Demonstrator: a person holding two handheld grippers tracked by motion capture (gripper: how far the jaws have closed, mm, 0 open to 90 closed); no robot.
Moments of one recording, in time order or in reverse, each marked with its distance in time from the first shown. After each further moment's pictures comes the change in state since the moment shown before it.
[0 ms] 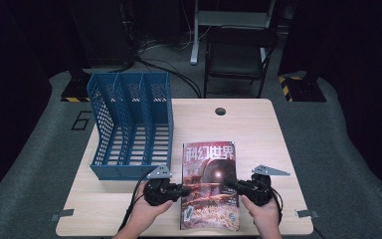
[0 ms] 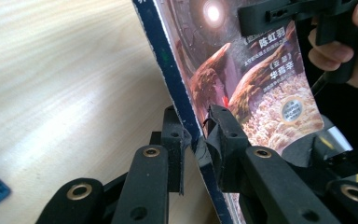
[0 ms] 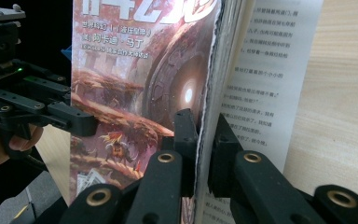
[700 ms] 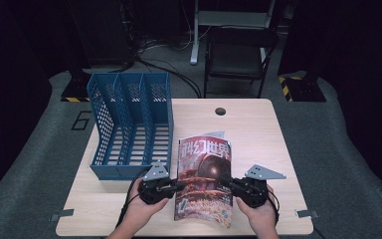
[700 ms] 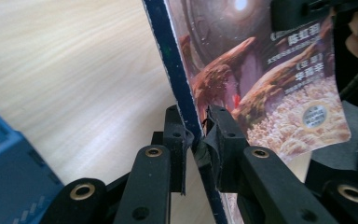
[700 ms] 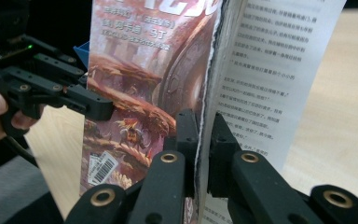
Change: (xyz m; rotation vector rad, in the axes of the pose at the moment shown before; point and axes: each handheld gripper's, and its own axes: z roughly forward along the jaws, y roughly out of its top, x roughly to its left) left arm -0.006 0.010 -0.019 -0.033 0.125 0.114; right arm 0.036 0.011 -0.003 -0.066 -0.031 -0.216
